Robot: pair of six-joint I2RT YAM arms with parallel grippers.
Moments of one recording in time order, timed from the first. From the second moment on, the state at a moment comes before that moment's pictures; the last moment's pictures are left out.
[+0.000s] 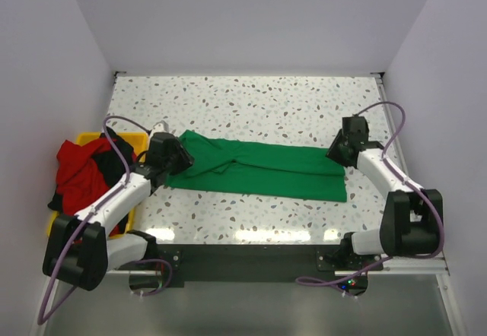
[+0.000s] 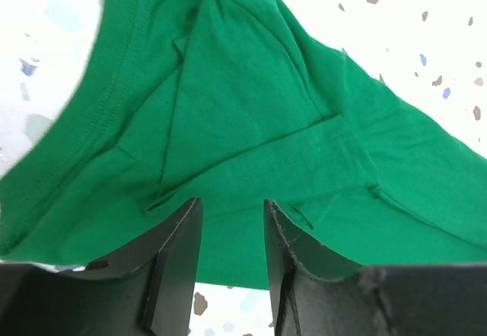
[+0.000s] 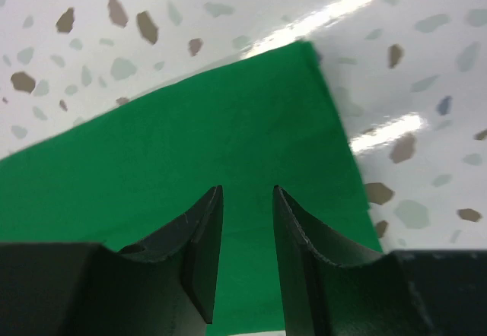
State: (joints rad) left arm -0.29 1.15 0.60 -0.19 -0.09 -0.74; right arm 0.03 1.36 0.82 -0.40 0.14 0.55
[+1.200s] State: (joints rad) left arm -0.34 1.79 0.98 -0.08 -0.18 -0.93; right arm 0.20 1.44 0.61 -0.09 -0.07 0.74
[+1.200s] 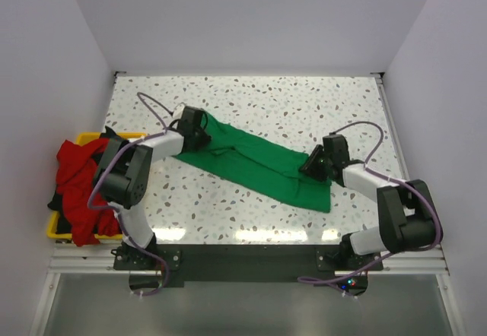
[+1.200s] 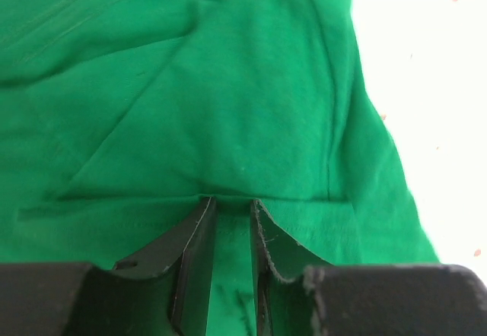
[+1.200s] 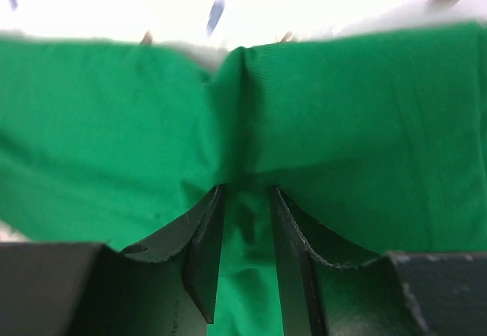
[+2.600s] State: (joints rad) left arm -0.34 1.73 1.07 0.20 0.28 -0.83; right arm 0.69 1.36 0.83 -0.43 0.10 0.63
